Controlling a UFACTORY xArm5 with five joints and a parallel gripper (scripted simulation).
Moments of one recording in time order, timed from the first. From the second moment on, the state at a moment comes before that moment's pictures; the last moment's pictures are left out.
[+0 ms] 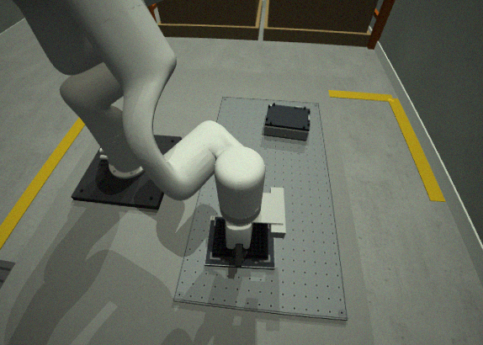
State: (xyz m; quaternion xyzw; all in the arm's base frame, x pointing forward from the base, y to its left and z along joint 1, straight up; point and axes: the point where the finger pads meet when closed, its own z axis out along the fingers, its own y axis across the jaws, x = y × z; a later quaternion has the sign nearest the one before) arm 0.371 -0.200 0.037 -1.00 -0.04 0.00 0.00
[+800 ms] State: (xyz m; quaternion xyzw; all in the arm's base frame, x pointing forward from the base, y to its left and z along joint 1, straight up) arm 0.370 -0.200 0.034 -1.00 -0.04 0.00 0.00
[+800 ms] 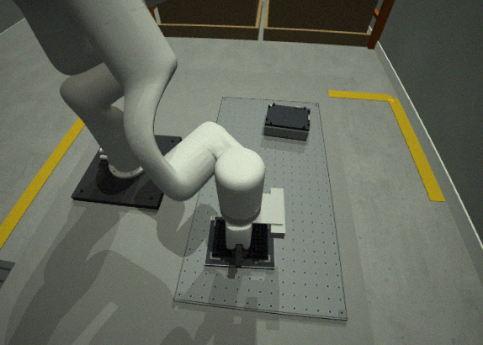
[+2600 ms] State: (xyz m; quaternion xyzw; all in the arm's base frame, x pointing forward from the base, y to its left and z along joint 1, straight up) arm 0.370 -0.200 0.026 -1.00 -0.04 0.00 0.00
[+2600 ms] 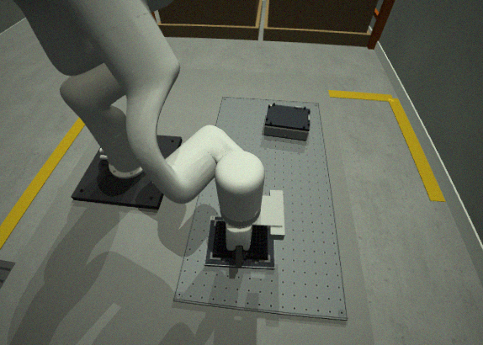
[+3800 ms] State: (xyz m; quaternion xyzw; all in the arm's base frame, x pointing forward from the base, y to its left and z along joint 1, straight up) arm 0.370 -0.200 0.025 -1.00 -0.04 0.00 0.00
